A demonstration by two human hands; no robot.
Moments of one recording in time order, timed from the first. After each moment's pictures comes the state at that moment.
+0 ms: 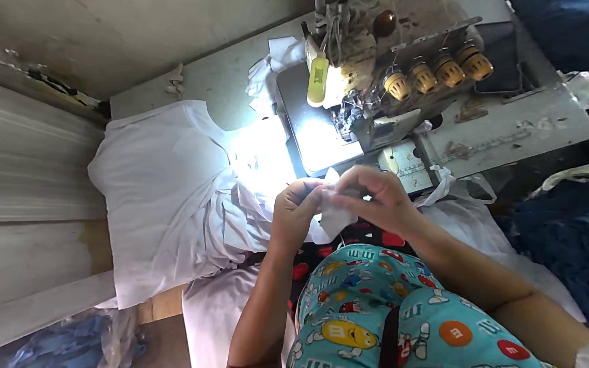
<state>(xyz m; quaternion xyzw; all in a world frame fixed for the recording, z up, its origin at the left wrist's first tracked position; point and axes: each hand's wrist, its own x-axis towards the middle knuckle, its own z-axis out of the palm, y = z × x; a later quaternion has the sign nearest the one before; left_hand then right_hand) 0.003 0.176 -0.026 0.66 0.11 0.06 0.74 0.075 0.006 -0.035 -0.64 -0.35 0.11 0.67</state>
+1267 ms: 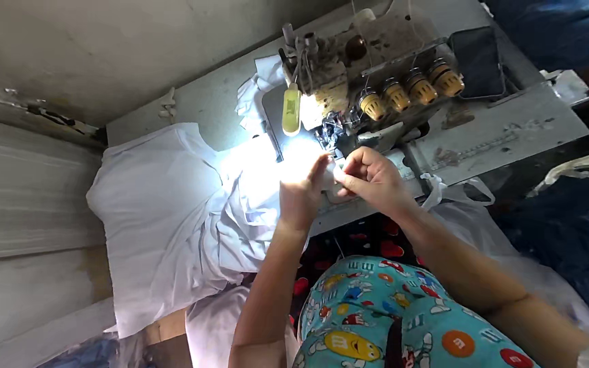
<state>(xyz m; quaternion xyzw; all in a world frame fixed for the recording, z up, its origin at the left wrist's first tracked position) 0.082 0.162 -0.048 0.88 -0.09 0.31 0.35 0.111 -0.004 -0.043 -0.66 -0.18 0.14 0.71</state>
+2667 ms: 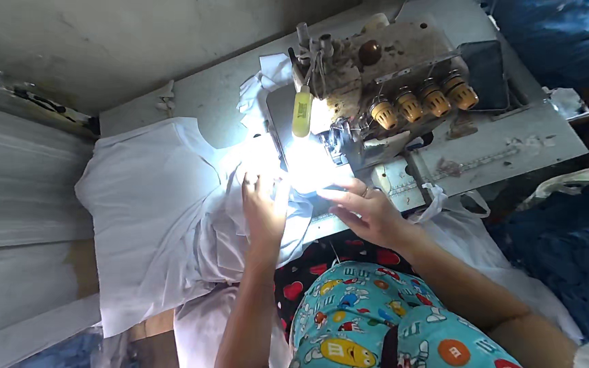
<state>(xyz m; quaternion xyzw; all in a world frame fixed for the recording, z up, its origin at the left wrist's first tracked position) 0.047 0.209 -0.051 0.92 0.11 0.22 0.30 0.100 -0.003 -0.076 -0.74 -0.45 -0.04 0.50</state>
